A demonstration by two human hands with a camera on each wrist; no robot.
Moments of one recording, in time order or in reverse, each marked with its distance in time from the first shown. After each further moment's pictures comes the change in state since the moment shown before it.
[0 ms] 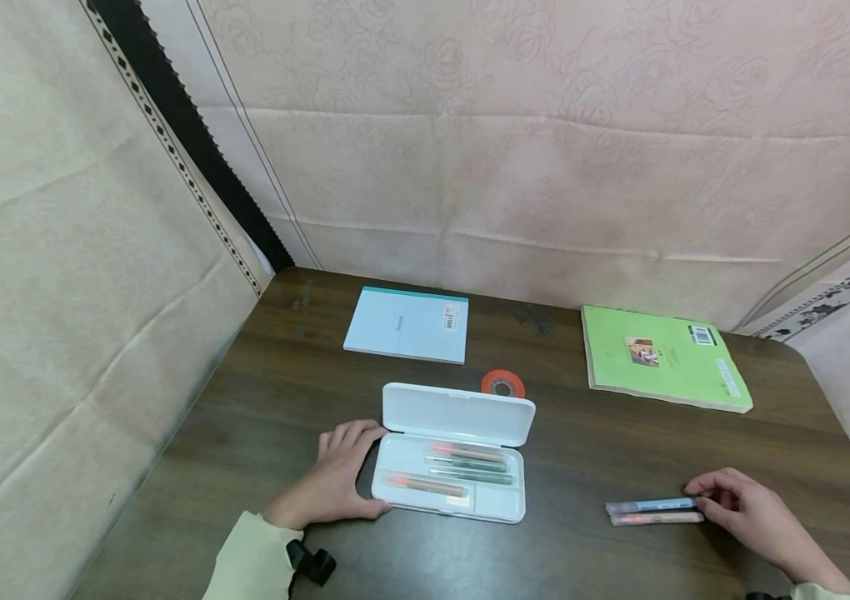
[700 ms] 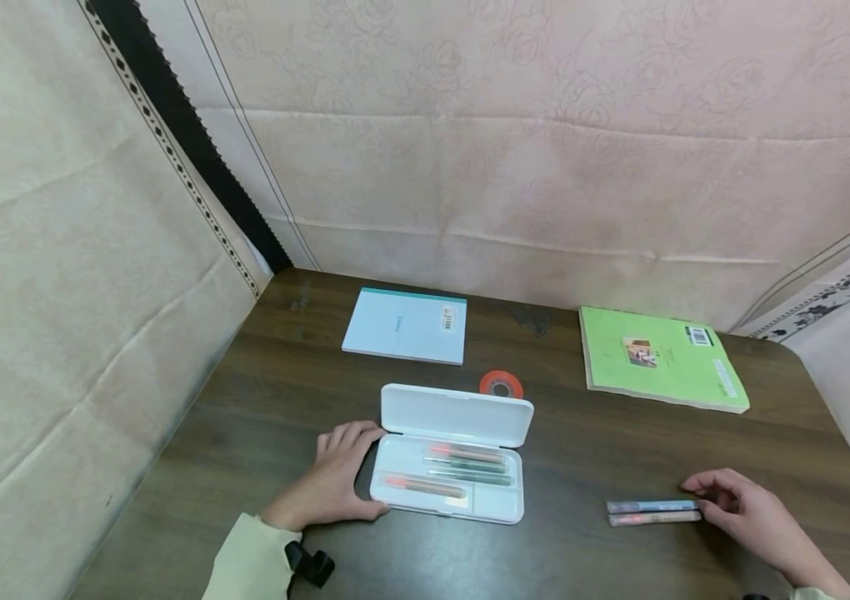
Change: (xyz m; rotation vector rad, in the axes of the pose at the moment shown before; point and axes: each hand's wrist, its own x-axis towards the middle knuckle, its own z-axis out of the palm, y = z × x) left_hand 0.000 0.000 -0.001 -0.001 -0.010 -0.003; right_hand -0.001 -0.003 -0.004 0.044 -0.040 0.054
